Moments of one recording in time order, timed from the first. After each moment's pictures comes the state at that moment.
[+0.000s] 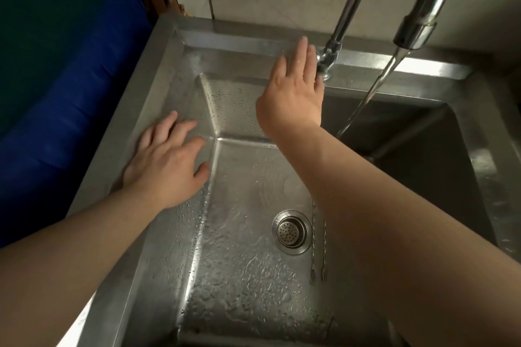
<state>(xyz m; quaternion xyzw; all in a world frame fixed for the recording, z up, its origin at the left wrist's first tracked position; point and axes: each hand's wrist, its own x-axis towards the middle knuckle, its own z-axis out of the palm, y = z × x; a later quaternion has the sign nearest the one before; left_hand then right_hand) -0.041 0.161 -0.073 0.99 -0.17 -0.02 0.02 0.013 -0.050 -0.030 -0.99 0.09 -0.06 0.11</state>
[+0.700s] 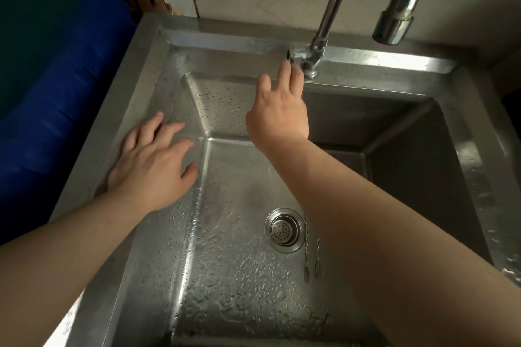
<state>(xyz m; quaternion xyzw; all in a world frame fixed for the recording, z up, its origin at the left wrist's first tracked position) -0.040 0.160 -0.073 0.99 -0.17 -0.02 0.00 0.004 -0.057 -0.052 -0.99 0.06 -0.06 0.13</state>
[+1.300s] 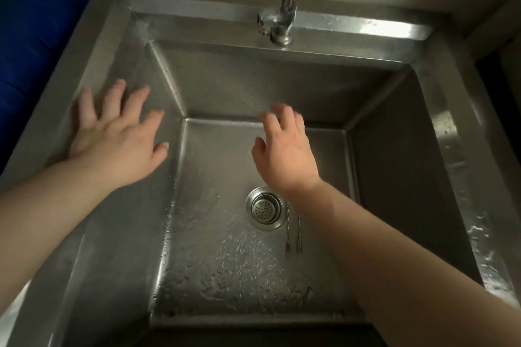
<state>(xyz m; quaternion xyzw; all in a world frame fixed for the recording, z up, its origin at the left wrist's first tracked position) -0.047 0.148 -0.079 0.98 -0.16 -0.01 -0.13 -0.107 -0.107 -0.102 -0.97 0.01 -0.07 0.22</state>
